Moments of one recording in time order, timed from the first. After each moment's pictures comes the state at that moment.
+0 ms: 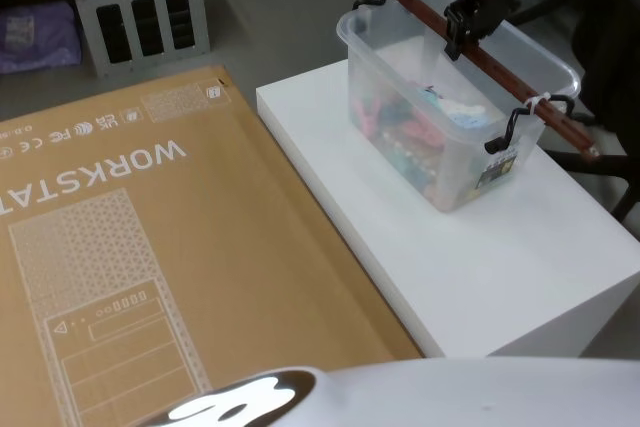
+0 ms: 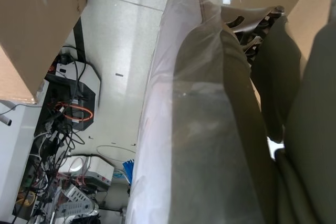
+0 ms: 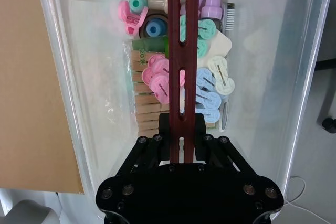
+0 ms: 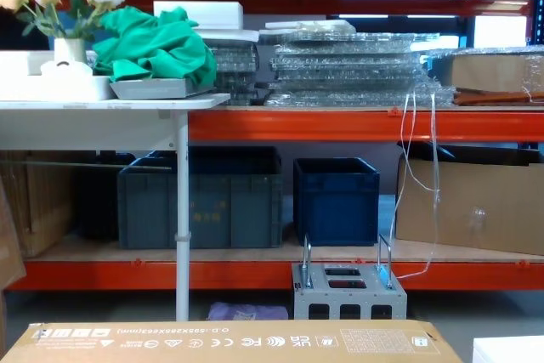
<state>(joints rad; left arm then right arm) -1.47 0.97 1.56 -0.90 0.05 0.15 -1.47 1.18 0.88 -1.04 -1.03 -0.26 -0.03 1.42</state>
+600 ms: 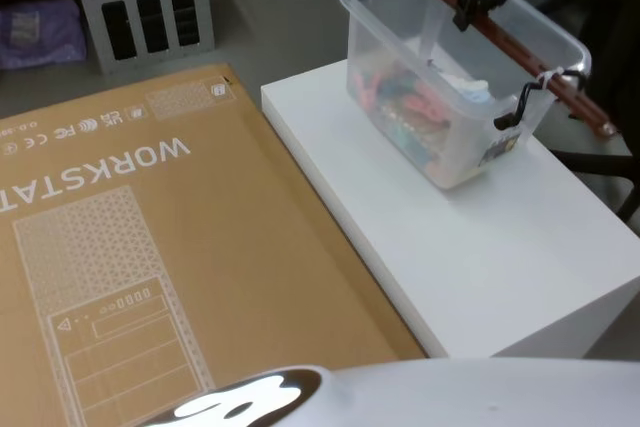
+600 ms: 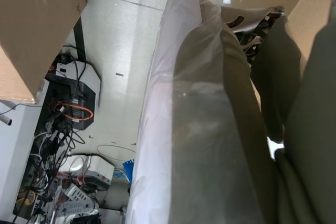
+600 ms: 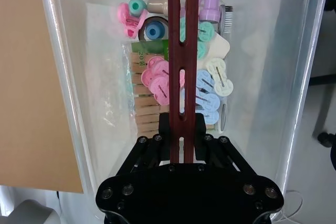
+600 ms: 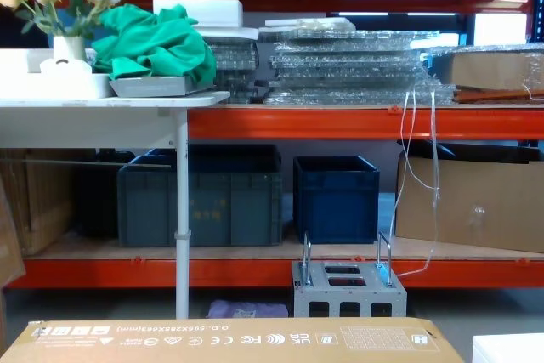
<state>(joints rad) -1.47 0.97 1.56 -0.90 0.05 0.15 -1.47 1.20 0.93 -1.00 -1.12 -0.23 -0.03 1.42</state>
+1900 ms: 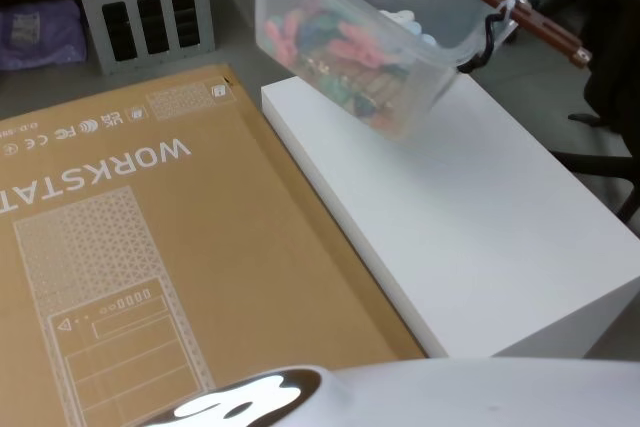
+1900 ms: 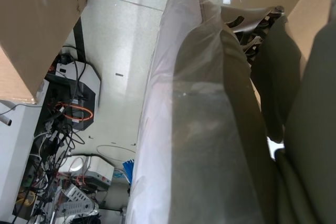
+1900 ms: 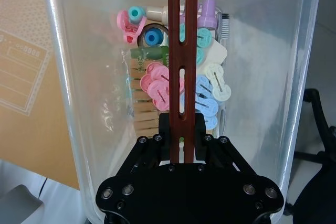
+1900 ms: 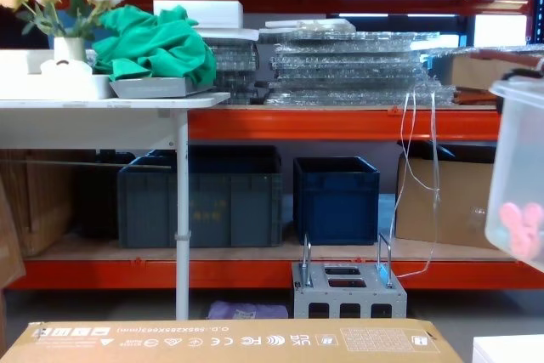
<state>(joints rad) -1.47 0.97 1.56 -0.90 0.05 0.15 -1.47 1.30 0.93 -0.96 -1.35 -0.18 -0.14 1.44</state>
